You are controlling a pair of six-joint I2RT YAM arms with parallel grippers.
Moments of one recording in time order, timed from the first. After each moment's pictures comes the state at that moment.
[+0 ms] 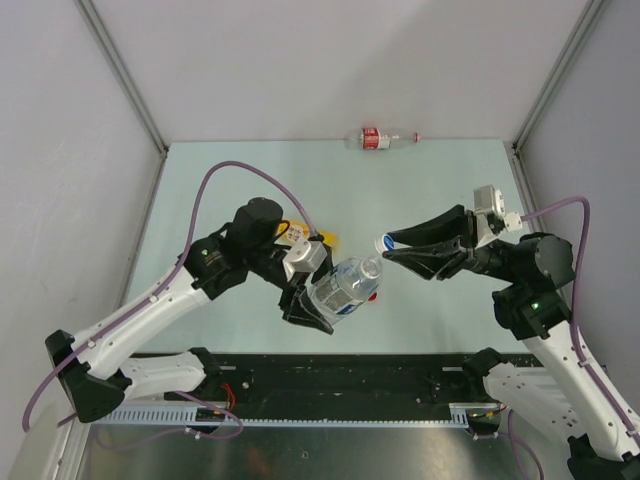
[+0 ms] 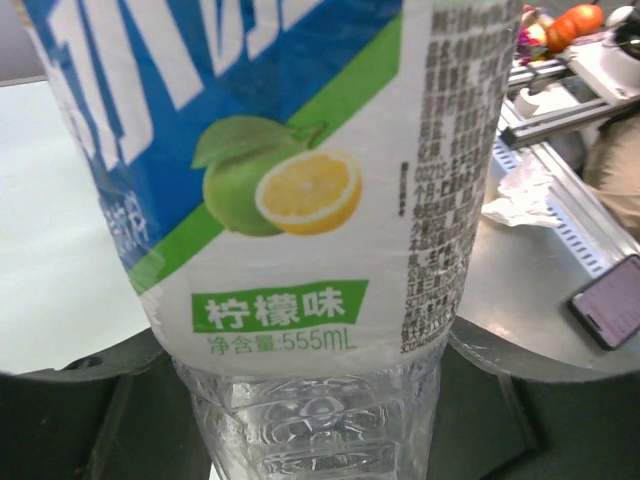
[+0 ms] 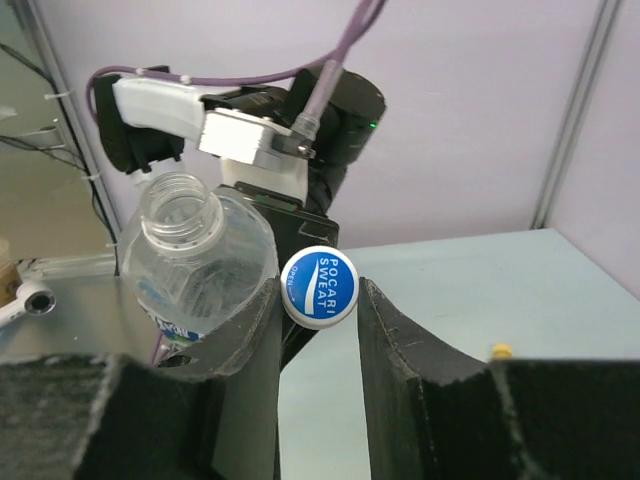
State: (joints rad) left arm -0.83 1.12 1.15 -0.53 1.21 0.29; right arm 0.49 0.72 0.91 0.30 -0.88 0.39
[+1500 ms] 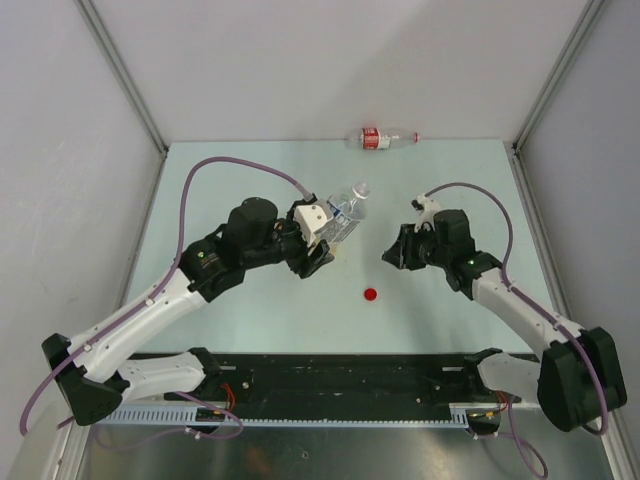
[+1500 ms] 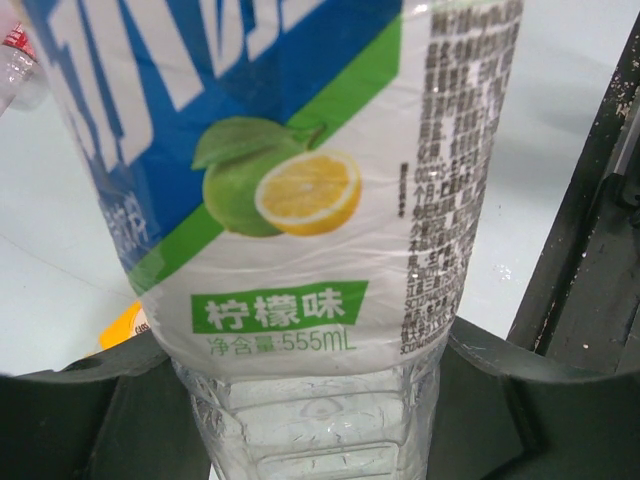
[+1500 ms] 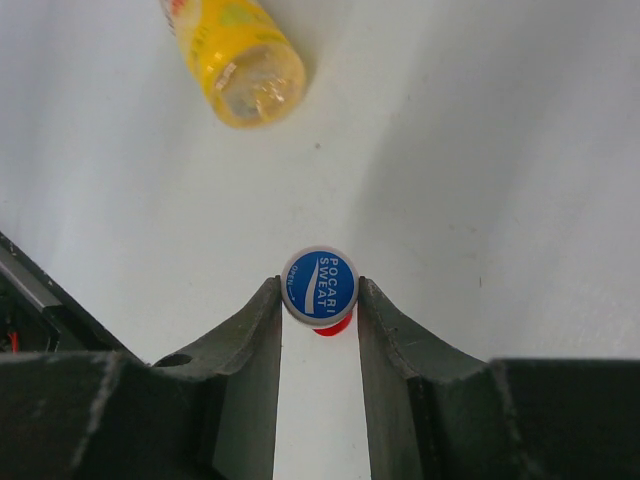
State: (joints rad) left arm -0.83 1.09 1.14 -0.47 0.19 0.21; right arm 0.38 1.12 0.70 -0.13 -0.35 0.34
